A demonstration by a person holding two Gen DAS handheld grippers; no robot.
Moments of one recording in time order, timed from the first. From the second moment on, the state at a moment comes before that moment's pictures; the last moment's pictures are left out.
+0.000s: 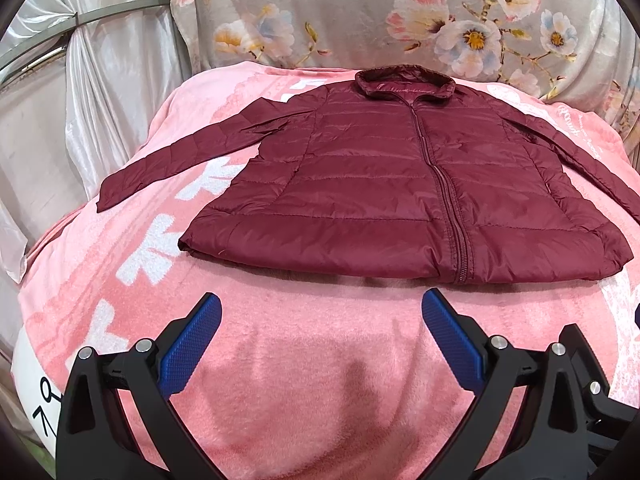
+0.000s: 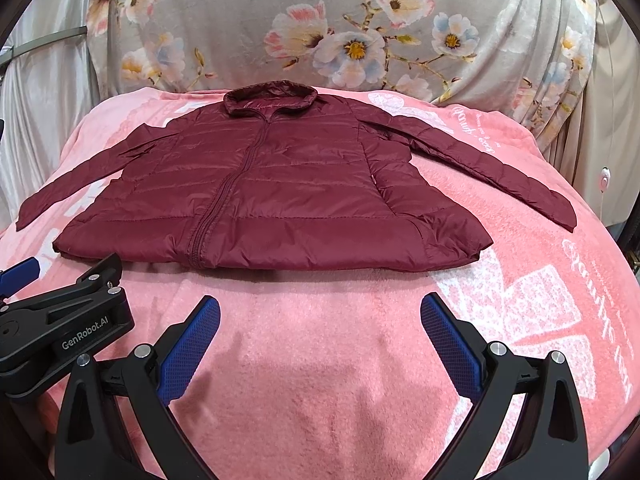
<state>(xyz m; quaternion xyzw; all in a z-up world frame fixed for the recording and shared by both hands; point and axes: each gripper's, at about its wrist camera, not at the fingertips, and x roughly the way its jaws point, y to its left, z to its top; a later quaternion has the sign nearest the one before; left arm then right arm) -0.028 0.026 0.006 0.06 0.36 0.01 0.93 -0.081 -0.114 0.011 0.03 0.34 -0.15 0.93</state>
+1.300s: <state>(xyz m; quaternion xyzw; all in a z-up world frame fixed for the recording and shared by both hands) 0.074 -0.006 0.001 0.07 0.39 0.02 0.92 -0.036 -0.398 0.015 0.23 0.31 -0.30 0.87</state>
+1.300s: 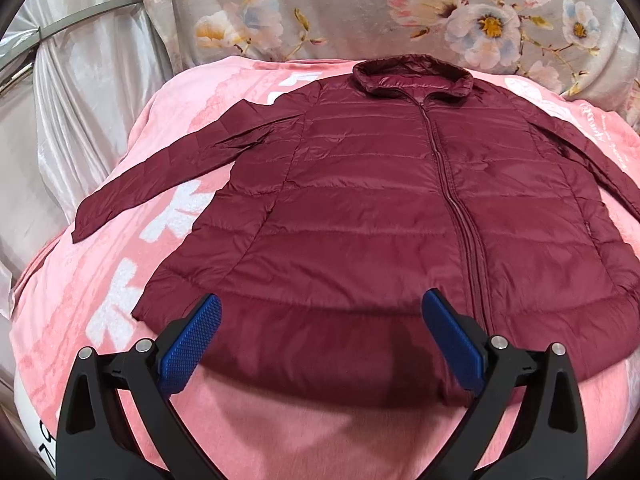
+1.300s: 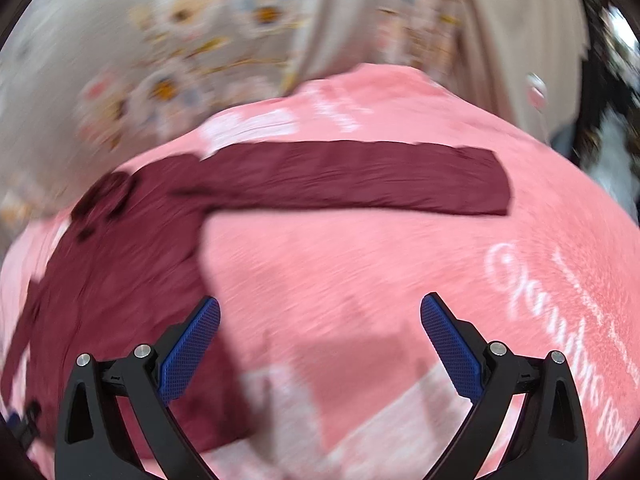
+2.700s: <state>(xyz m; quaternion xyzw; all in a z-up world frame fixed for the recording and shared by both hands) 0.216 0.077 0.000 0.01 0.42 0.08 0.90 0.270 -0.198 0.071 0.07 0.30 0.08 0.95</state>
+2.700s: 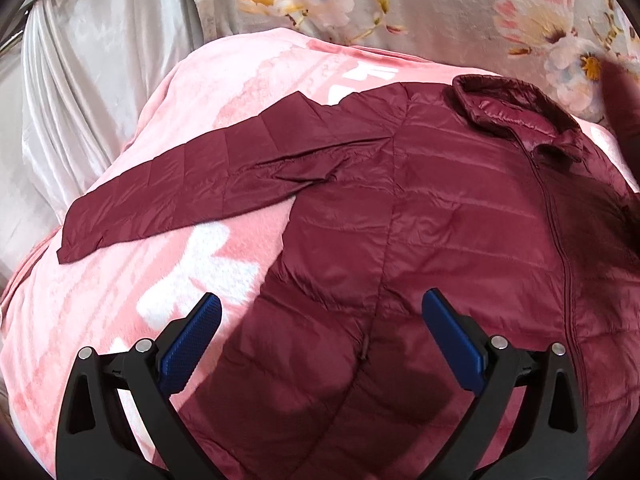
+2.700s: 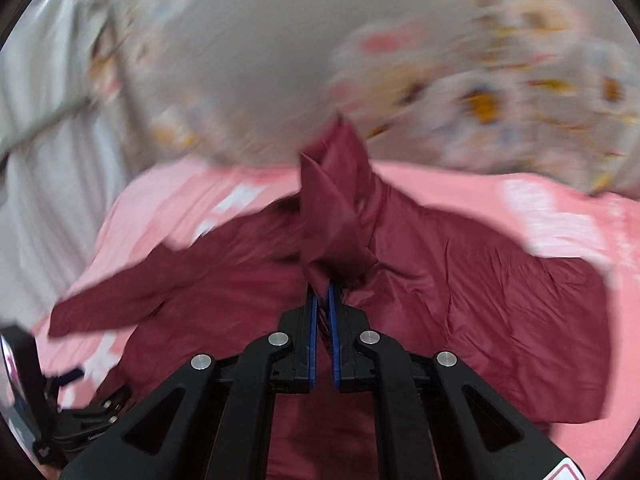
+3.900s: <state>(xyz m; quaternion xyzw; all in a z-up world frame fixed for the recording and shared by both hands) 0.321 0.064 0.002 -0.11 0.46 -0.04 0.88 0.244 -0.395 -0.026 0.36 0.36 -0.06 0.86</state>
